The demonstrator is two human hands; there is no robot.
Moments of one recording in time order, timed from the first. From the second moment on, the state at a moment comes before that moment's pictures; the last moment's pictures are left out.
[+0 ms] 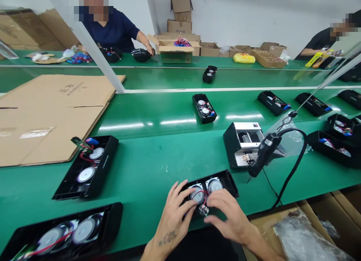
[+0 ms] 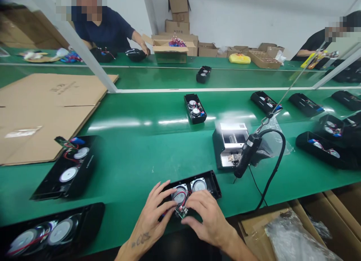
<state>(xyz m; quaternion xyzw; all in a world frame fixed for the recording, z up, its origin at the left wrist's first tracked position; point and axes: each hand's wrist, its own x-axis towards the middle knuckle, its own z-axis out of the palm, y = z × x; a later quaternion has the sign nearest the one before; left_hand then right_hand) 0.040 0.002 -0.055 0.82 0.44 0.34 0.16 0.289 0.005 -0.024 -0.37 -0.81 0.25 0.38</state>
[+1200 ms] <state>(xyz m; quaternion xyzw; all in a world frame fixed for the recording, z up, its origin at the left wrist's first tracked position) 0.056 -0.011 -0.057 0.90 0.41 0.16 0.07 0.287 0.018 -0.016 -0.32 -0.92 0.21 0.03</state>
